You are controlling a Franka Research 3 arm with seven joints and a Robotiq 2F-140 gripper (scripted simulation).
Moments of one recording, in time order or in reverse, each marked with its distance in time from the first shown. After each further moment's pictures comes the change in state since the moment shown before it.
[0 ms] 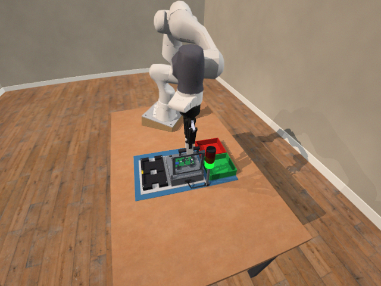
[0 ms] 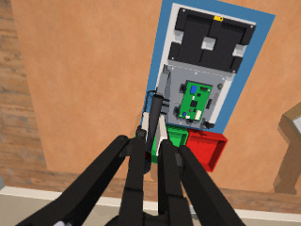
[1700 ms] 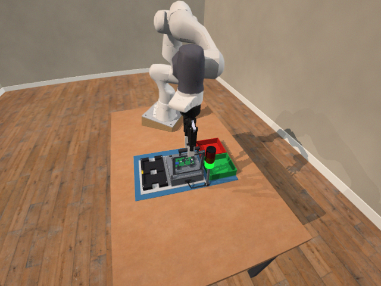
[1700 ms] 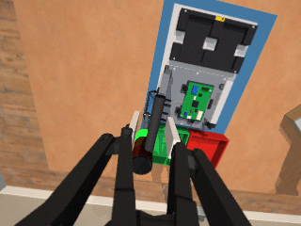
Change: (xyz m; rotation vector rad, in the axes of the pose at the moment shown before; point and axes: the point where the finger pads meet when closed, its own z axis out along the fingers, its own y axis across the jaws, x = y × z) arm 0.000 -0.003 -0.001 0.007 0.001 0.000
